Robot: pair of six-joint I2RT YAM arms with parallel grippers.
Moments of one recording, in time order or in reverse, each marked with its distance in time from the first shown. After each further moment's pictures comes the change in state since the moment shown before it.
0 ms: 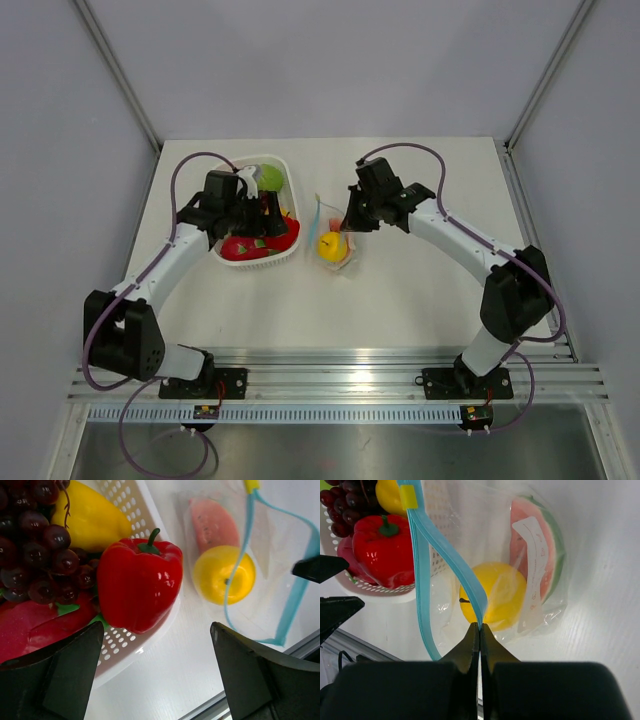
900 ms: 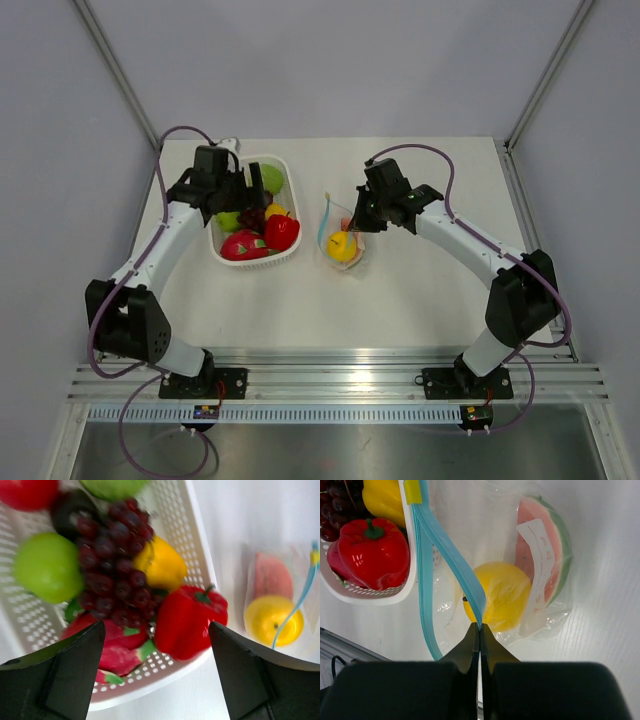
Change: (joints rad) left arm 0.049 0.090 0.181 -0.076 -0.214 -0.007; right arm -0.040 -0.057 -0.058 -0.006 0.010 -0.012
